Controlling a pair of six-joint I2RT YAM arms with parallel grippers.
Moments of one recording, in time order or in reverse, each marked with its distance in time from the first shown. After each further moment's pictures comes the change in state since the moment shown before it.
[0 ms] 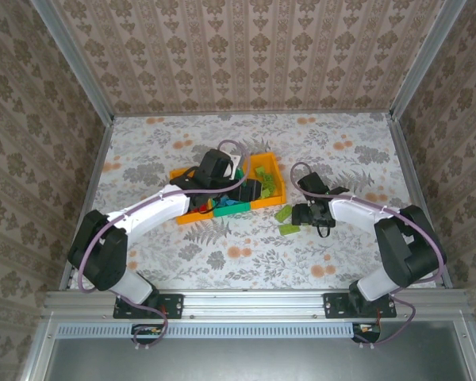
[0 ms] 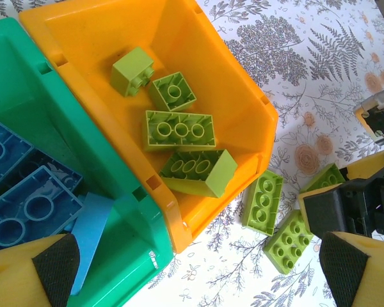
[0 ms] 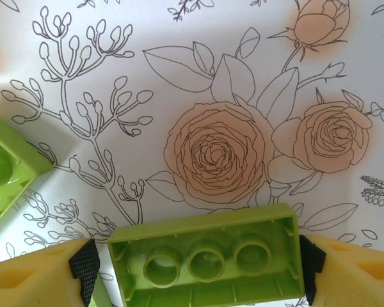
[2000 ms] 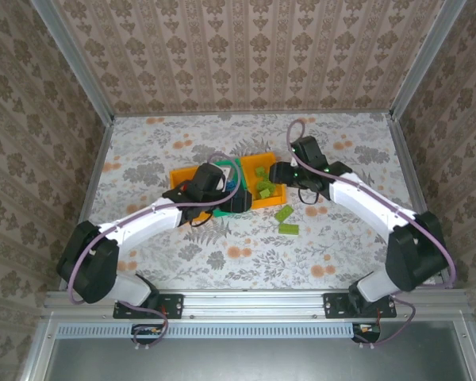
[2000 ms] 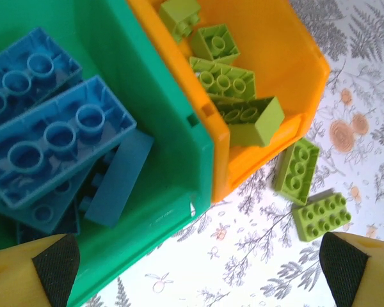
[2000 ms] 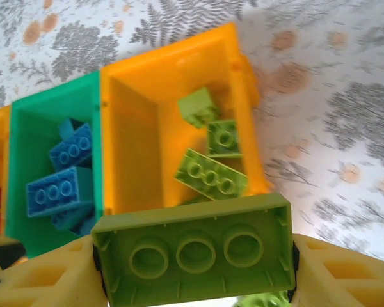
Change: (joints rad) left arm -0.014 -0.121 -0.200 0.040 -0.063 -0.060; right arm 0.063 0.010 0.376 0.090 -0.172 0.062
